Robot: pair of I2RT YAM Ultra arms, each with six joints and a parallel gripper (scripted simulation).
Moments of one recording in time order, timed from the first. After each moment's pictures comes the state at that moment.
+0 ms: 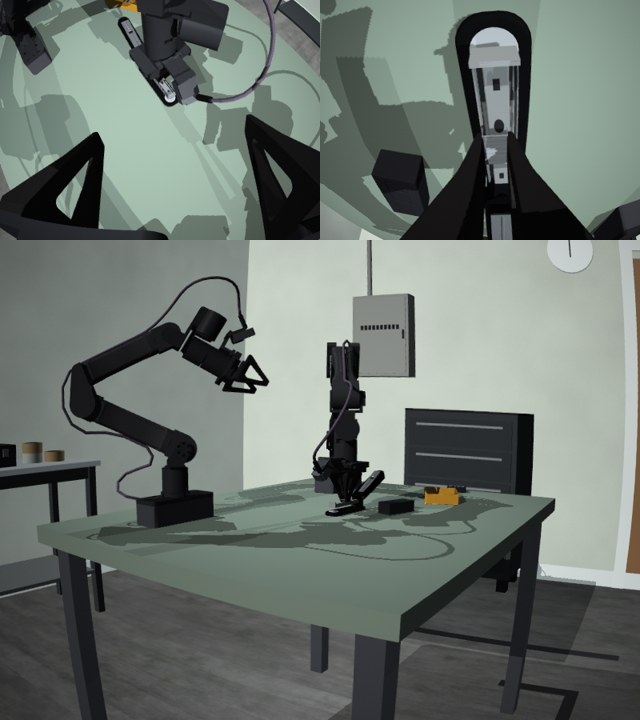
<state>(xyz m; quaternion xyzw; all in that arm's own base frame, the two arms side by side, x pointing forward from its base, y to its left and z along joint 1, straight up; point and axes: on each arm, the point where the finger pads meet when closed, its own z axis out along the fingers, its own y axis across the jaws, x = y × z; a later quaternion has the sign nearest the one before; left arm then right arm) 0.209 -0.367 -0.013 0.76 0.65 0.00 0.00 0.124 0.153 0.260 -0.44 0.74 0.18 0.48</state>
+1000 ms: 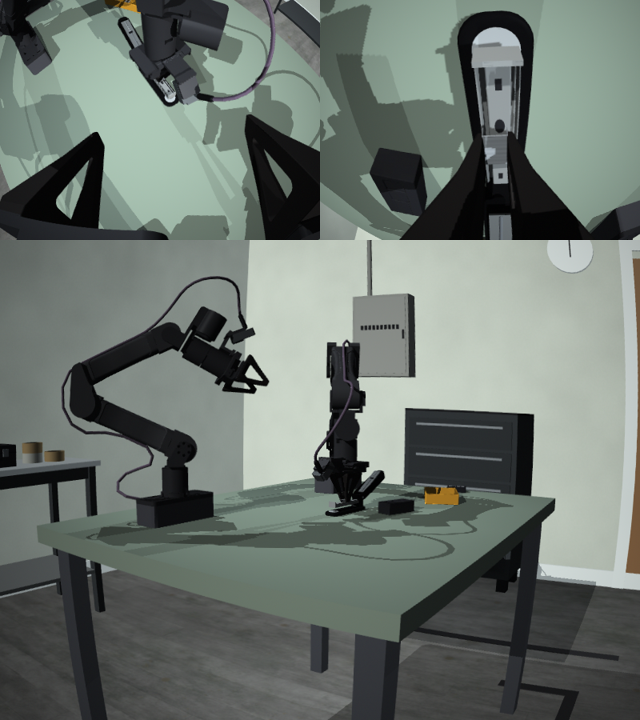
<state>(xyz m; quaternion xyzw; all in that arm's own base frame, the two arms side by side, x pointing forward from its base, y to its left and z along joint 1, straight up) 0.209 -0.367 -0.013 0.75 0.66 0.00 0.00 0.124 0.153 0.260 -0.44 0.74 0.18 0.48</state>
